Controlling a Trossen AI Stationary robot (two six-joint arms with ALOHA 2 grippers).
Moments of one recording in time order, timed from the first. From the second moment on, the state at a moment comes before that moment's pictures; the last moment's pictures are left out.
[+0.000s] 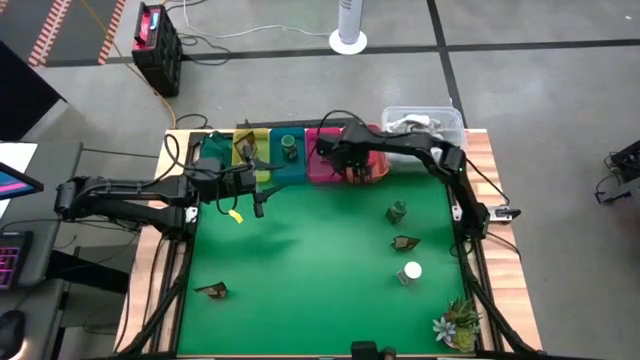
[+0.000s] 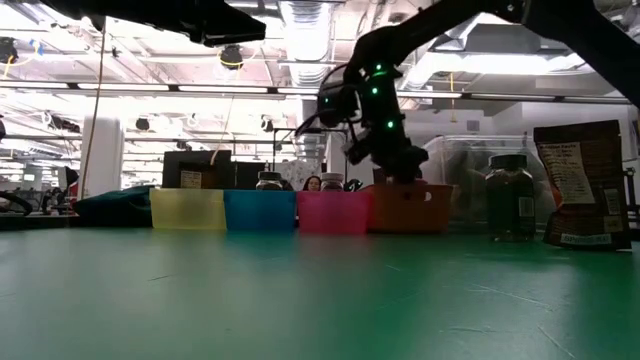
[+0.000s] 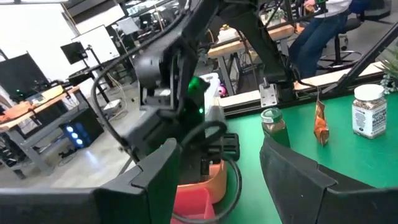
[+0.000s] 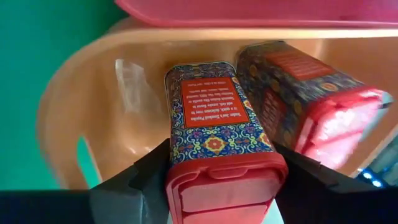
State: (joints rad) left arm 0.14 0.93 0.65 0.28 -0.14 0.36; right arm -0.40 2.16 1.80 -1.29 0.47 -0.50
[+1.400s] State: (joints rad) left arm 0.04 0.77 0.65 0.14 -0.15 0.31; right arm -0.11 1.58 1.40 -1.42 0.21 0.45
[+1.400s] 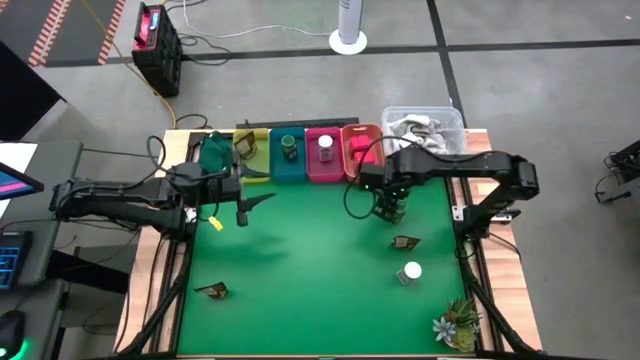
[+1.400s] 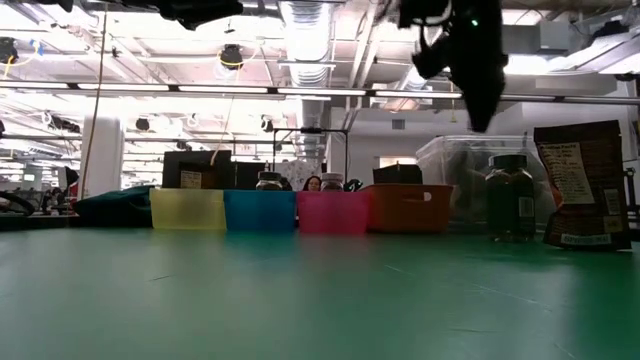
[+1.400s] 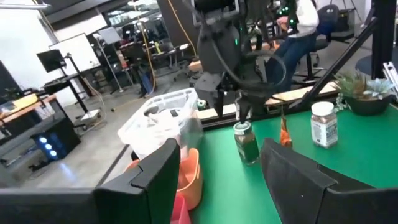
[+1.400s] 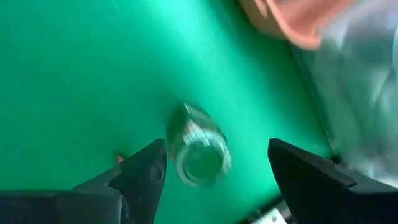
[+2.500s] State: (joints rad) left arm 0.02 0.77 0.65 0.11 -0.15 0.31; right arm -0.10 1.58 1.15 -1.30 0.14 0.26
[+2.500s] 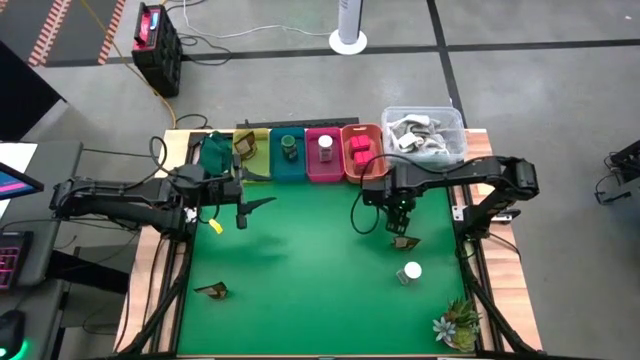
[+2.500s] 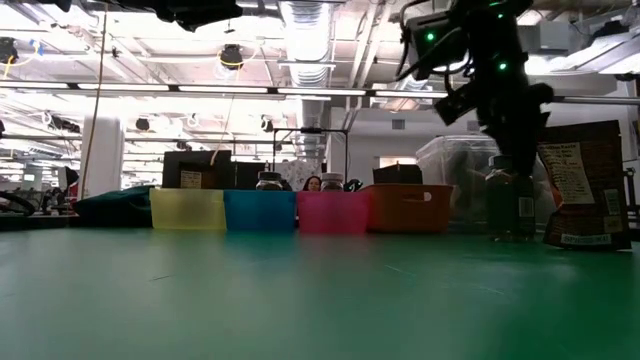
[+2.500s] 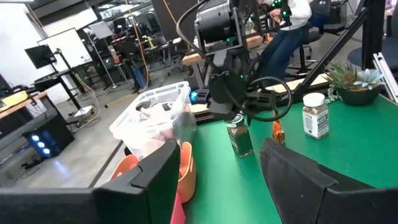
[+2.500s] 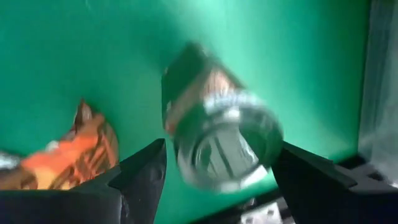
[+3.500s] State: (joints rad) left arm 0.02 0.75 0.65 -0.03 -0.17 0.40; right arm -0.10 1.59 1.25 -1.11 0.19 0.07
